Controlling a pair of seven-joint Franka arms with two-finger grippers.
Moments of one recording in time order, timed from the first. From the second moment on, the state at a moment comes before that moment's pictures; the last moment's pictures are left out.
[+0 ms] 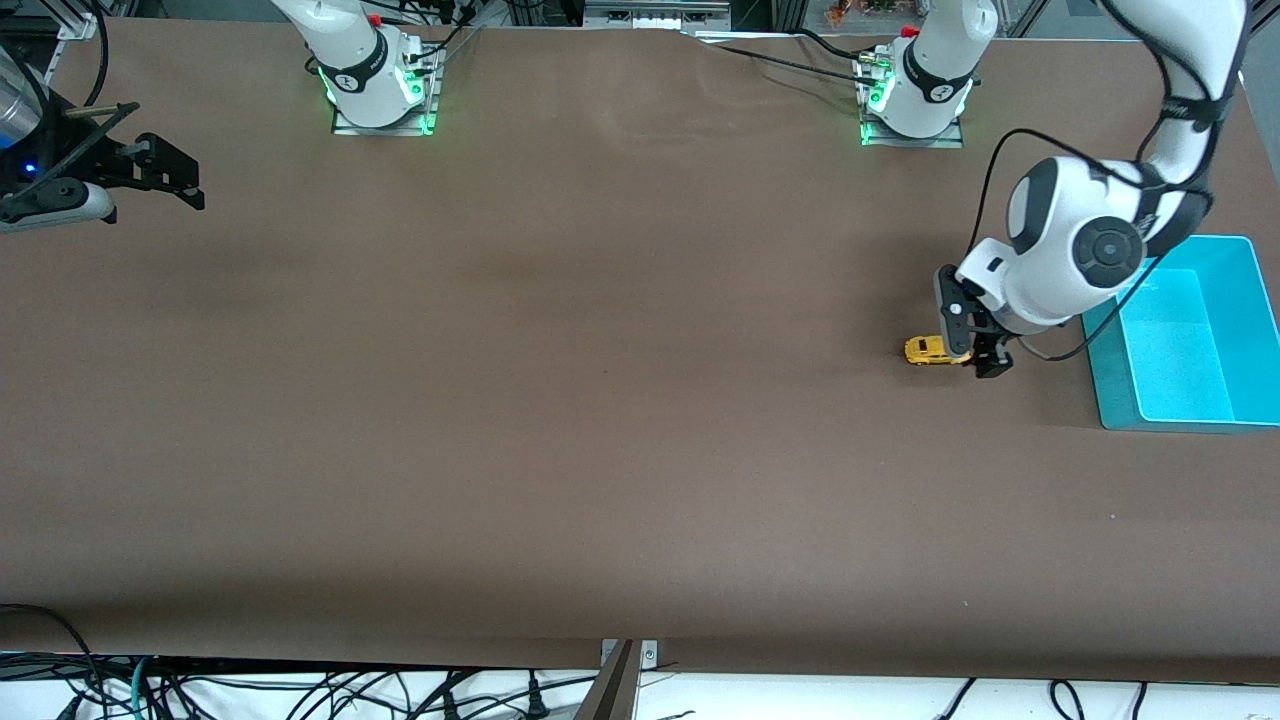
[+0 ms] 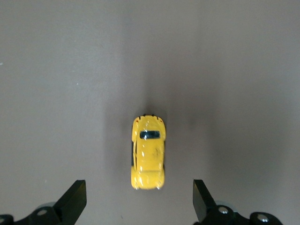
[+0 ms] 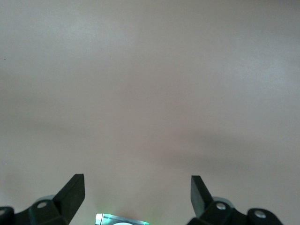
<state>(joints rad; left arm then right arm) 0.01 0.22 -0.08 -2.23 0.10 2.37 1.39 -0.18 -0.11 0.19 -1.75 0.00 1.58 -0.19</state>
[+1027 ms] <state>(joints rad) 0.04 0.42 -0.08 -2.30 0.24 2.67 1.40 -0.18 -0.10 0.17 -1.75 0.00 1.58 -0.19</state>
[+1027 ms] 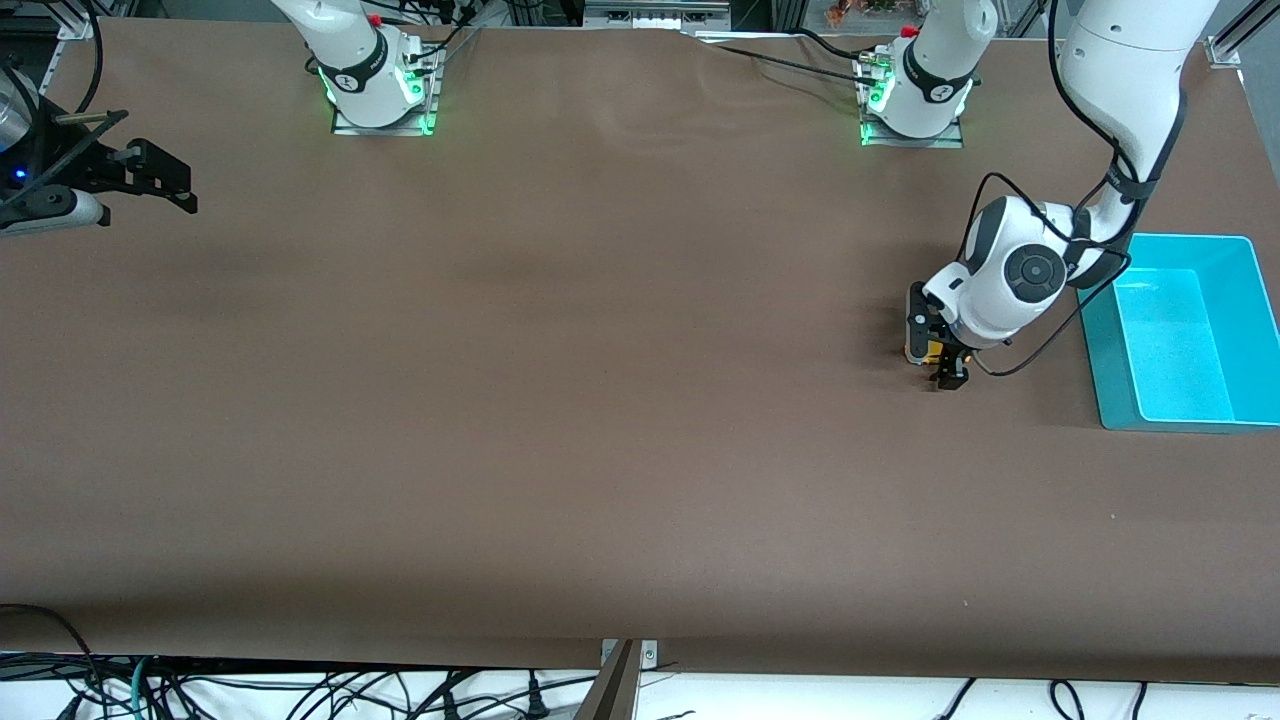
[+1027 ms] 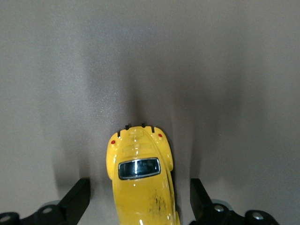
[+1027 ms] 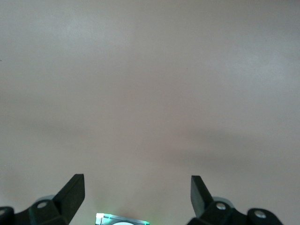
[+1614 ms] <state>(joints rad) 0.04 0.34 -0.14 -2.15 0.23 2.31 1.40 -0.18 -0.10 0.17 -1.75 0.01 1.58 -0.19</state>
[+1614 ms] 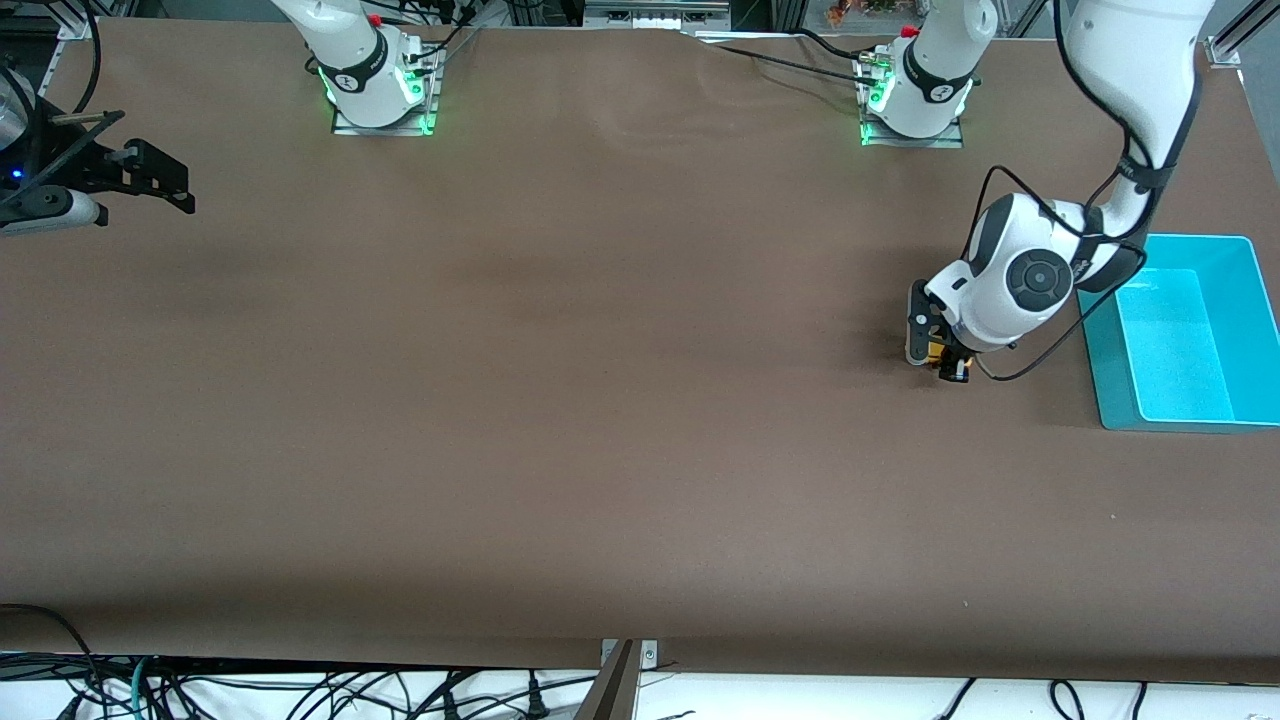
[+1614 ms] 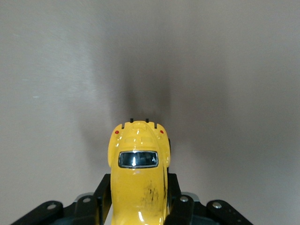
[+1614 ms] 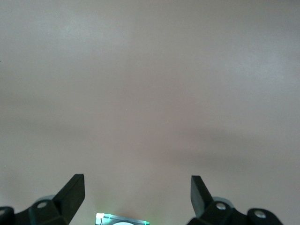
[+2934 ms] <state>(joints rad) 0.57 0.39 -0.12 -1.82 0.29 1.89 1.68 -0.18 -0.10 0.16 -1.75 0.01 1.58 -0.19</state>
